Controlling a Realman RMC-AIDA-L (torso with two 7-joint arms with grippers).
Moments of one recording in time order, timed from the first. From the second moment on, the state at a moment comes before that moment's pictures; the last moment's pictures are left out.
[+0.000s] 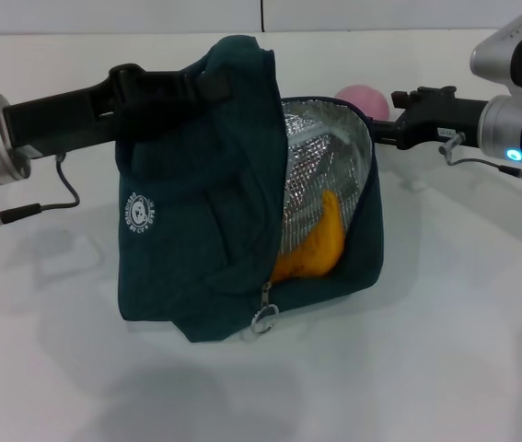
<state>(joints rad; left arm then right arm) -0.62 -2.02 0.58 0.51 1.79 1.80 -2.19 0.88 2.03 -1.18 -0.22 -1.42 -0.68 1.21</state>
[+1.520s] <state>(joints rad) -0.62 -2.02 0.58 0.50 1.78 1.78 -2.19 0.90 2.03 -1.24 -0.22 -1.38 -0.67 1.13</state>
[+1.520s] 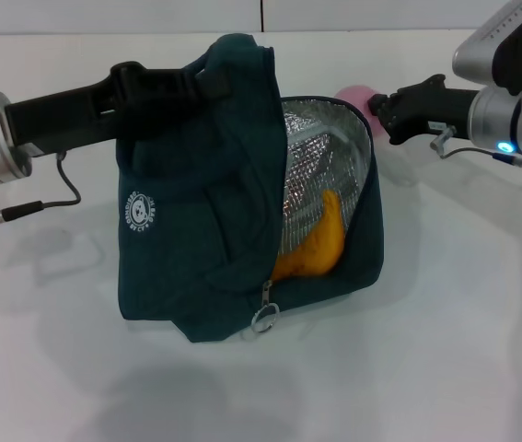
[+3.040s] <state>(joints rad) -0.62 -2.01 0.57 0.50 1.77 1.79 -2.19 0.93 2.03 -1.43 -0.23 -1.29 -0.57 1.32</state>
